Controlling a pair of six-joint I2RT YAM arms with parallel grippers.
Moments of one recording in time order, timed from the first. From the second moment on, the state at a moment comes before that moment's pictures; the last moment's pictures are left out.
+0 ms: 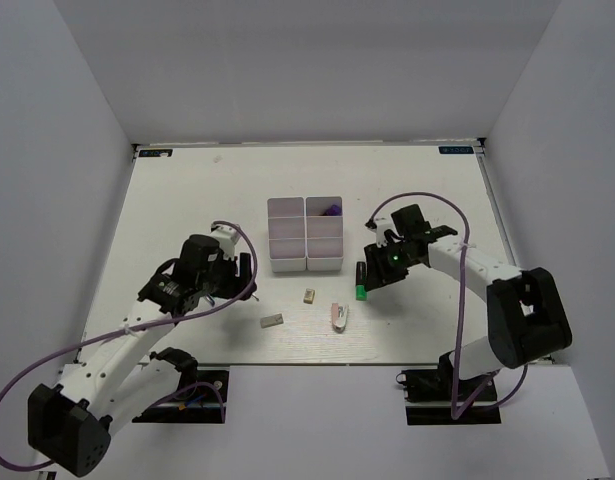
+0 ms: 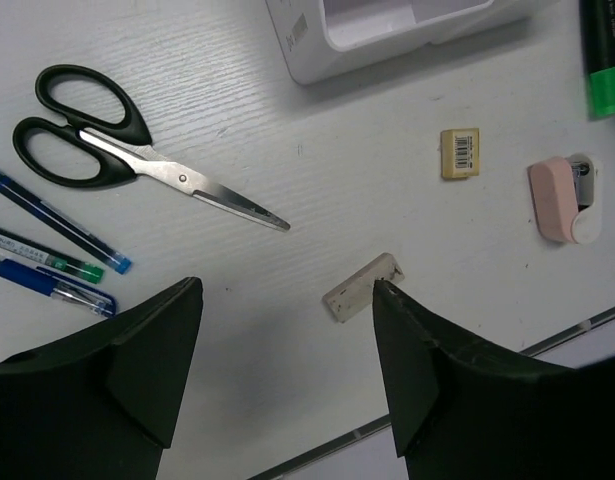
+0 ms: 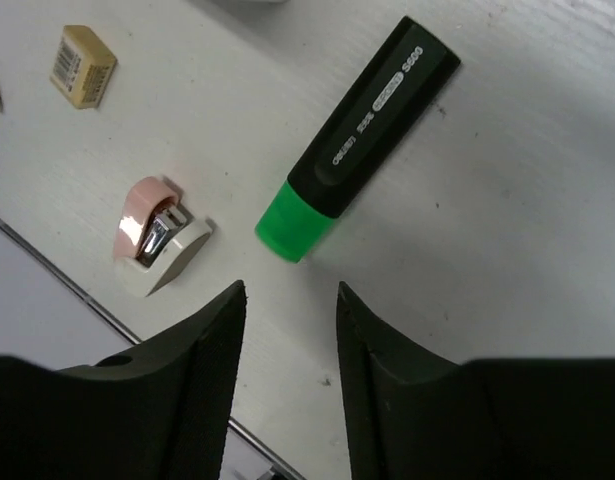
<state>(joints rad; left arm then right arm) -0.46 0.89 0.65 -0.55 0.09 -0.26 0.39 1.44 0.85 -0.59 -0.48 -0.02</state>
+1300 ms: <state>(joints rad) -0.46 0.80 0.64 -0.58 0.12 -0.25 0.63 1.62 0.86 -0.32 0.13 0.25</state>
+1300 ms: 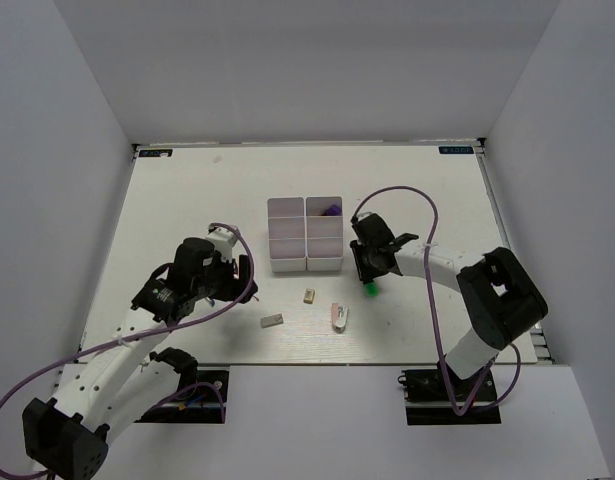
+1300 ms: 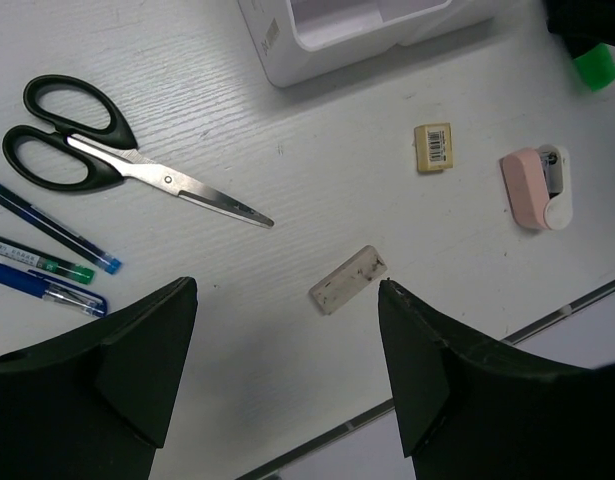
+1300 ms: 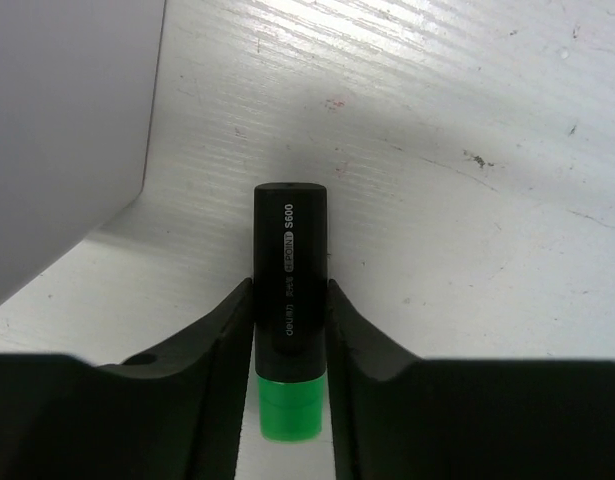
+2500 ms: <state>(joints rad) -0.46 0.81 0.63 -0.57 0.13 -0.24 0.60 1.71 1.60 -0.39 -0.30 -0.33</state>
